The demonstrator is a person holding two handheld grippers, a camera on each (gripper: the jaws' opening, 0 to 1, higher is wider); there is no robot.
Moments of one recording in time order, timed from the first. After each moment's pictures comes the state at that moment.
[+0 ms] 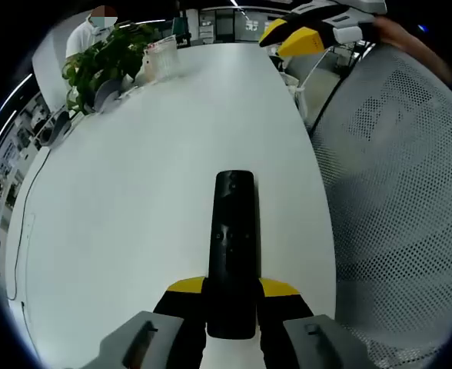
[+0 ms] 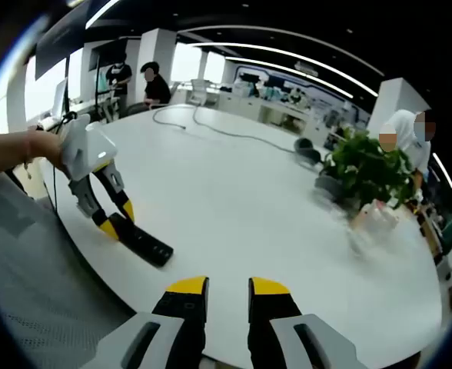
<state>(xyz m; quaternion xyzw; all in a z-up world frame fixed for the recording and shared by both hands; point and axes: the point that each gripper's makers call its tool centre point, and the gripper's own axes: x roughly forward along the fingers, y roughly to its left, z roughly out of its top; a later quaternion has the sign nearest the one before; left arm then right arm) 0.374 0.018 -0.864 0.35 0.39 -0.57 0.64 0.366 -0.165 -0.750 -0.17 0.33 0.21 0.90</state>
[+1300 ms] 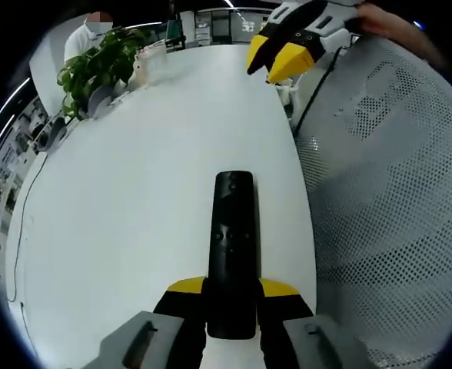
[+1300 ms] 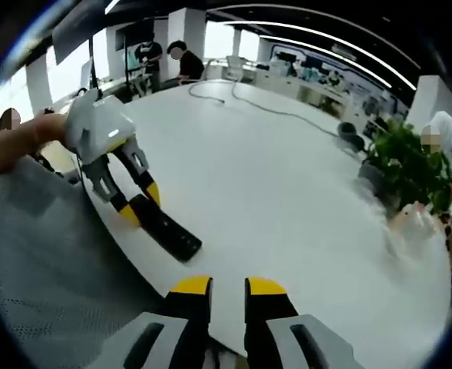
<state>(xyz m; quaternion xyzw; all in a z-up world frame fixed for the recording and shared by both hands) 0.355 0.015 -0.864 0.34 0.38 -0.57 0.64 0.357 -0.127 -0.780 -0.19 0.40 0.31 0.84</state>
